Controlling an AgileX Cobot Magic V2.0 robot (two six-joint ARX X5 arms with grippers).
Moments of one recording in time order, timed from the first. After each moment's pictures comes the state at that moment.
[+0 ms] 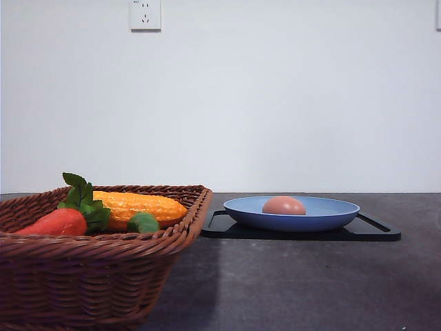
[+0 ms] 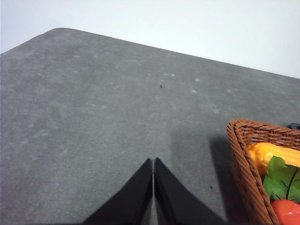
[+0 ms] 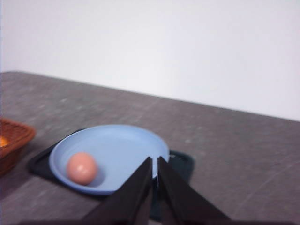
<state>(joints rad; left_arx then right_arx) 0.02 0.00 0.03 -0.18 0.00 -0.19 0.15 0.08 0.02 0.12 -0.16 -0.04</state>
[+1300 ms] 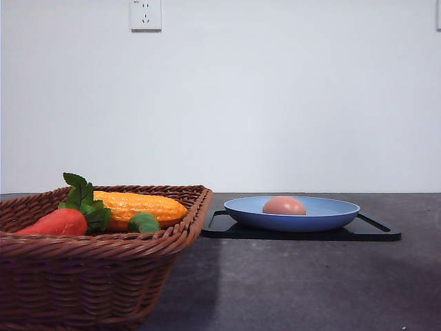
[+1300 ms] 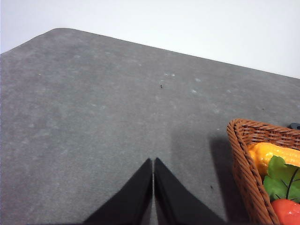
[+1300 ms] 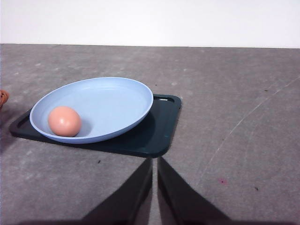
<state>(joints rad) 0.02 0.00 0.03 -0.18 0.00 -0.19 0.09 0.01 0.02 -0.16 -0.16 0.07</state>
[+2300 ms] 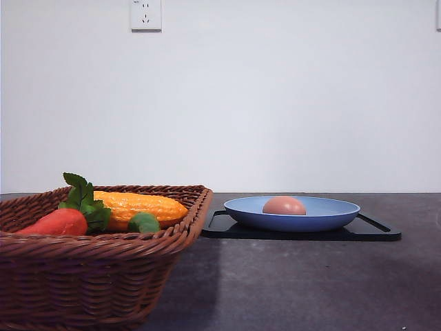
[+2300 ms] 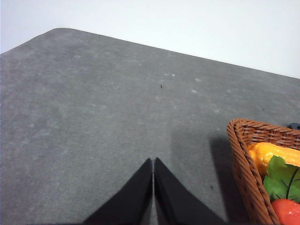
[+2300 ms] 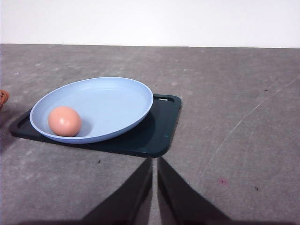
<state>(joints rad) 0.02 0.00 0.03 -0.18 0.00 -0.19 0.09 0.01 0.02 -0.16 -0.16 0.07</state>
